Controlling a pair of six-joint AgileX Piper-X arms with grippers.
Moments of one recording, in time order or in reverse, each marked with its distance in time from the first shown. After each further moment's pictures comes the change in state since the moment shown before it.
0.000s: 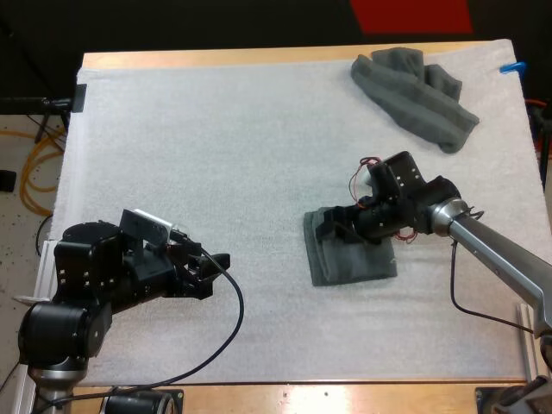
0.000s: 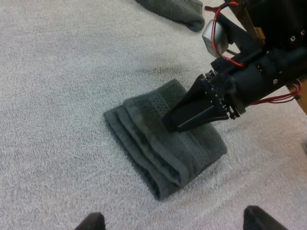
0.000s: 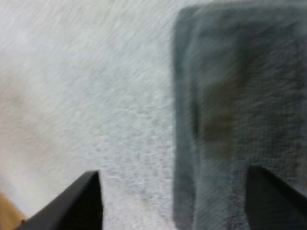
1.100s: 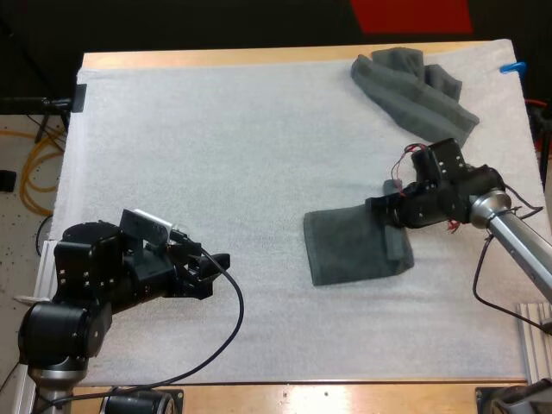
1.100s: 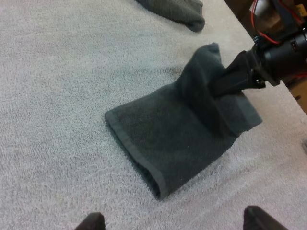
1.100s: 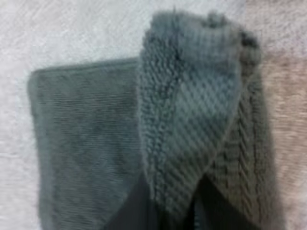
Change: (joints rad) left arm 0.000 0.000 0.000 0.000 0.000 0.000; right arm -0.149 -0.102 0.000 0.175 0.302 -0.130
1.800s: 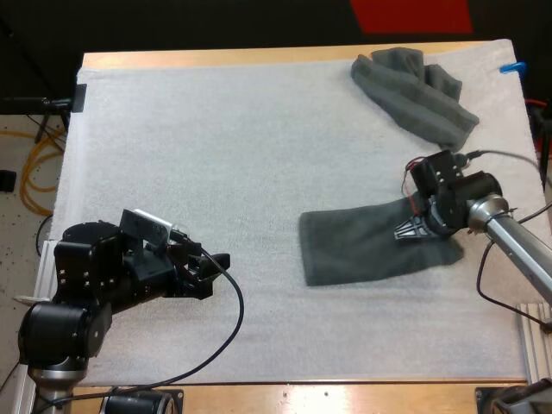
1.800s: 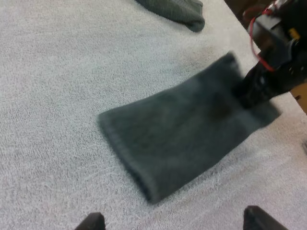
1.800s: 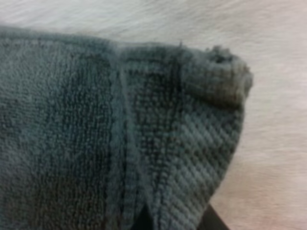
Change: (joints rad) left arm 0.000 0.000 0.000 0.000 0.000 0.000; right arm 0.003 -0.001 0.028 0.117 0.523 -0.390
